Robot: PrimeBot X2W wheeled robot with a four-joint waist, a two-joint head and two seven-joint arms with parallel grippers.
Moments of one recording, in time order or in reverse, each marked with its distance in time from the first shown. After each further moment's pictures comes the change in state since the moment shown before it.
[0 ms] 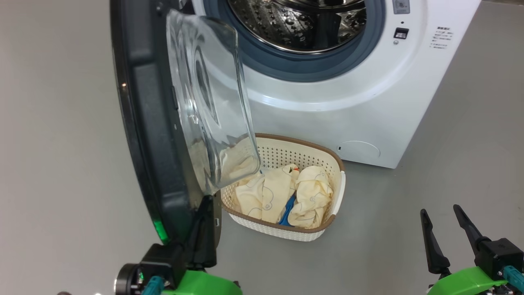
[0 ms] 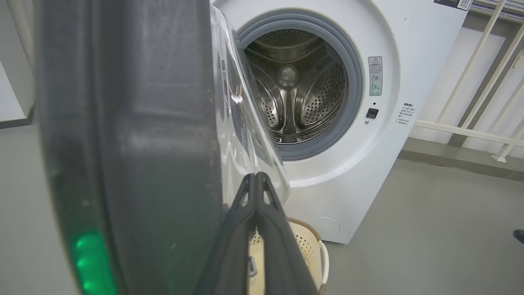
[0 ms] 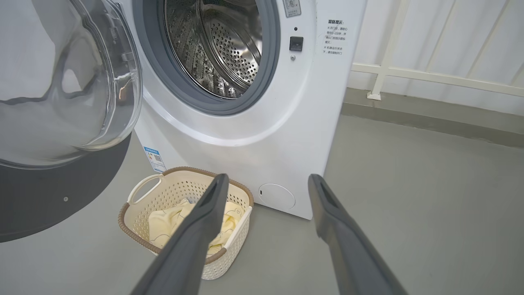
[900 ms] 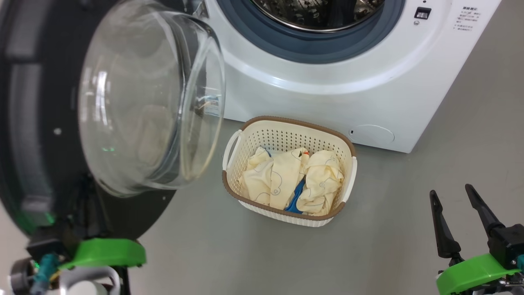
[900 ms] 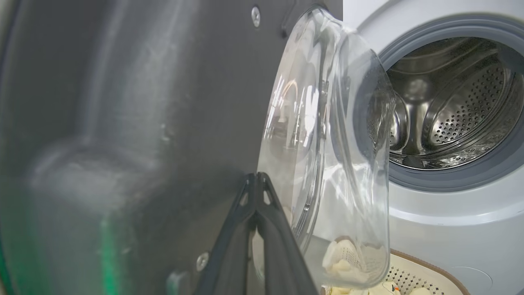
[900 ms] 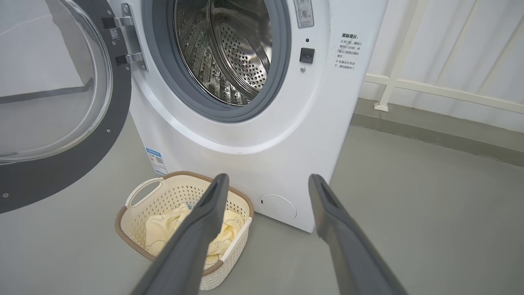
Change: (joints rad) left arm -0.009 0.080 0.349 0.144 -0.025 -0.032 -0.081; right arm -0.011 -0.023 0.000 -0.128 -0.018 0.000 0.053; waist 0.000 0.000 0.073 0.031
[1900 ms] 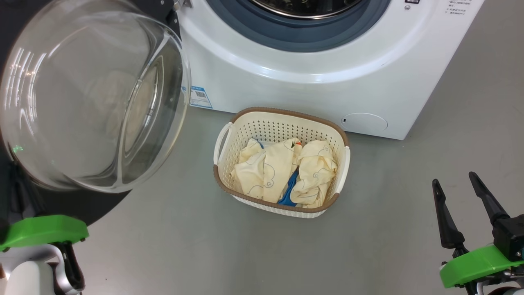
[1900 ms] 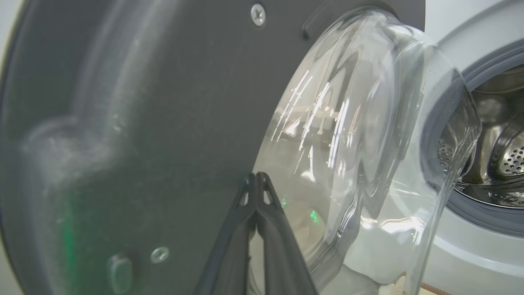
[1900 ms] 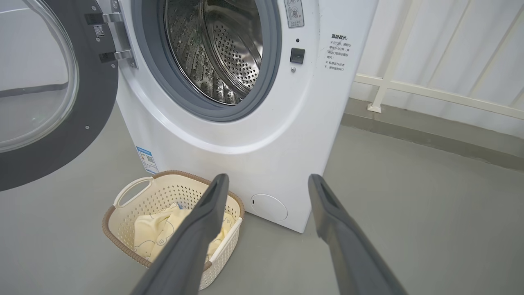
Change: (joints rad) left arm -0.141 -0.160 0.485 0.285 0.211 -0.307 -0.004; right arm -0.022 -0.028 0.010 -0.044 0.001 0.000 0.027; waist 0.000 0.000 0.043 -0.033
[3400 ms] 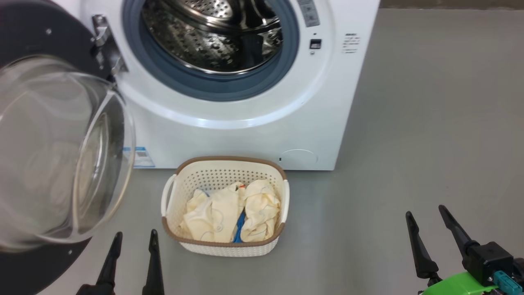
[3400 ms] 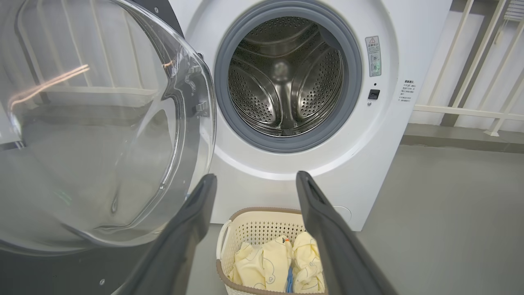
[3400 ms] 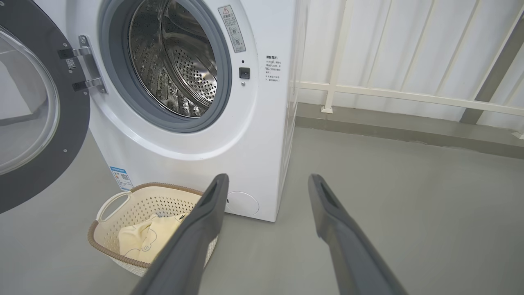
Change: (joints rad) left arm 0.421 -0.069 -0.274 -0.333 0.125 -0.096 0.043; right arm 0.066 0.050 0.057 0.097 0.032 0.000 -0.063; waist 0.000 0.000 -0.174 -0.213
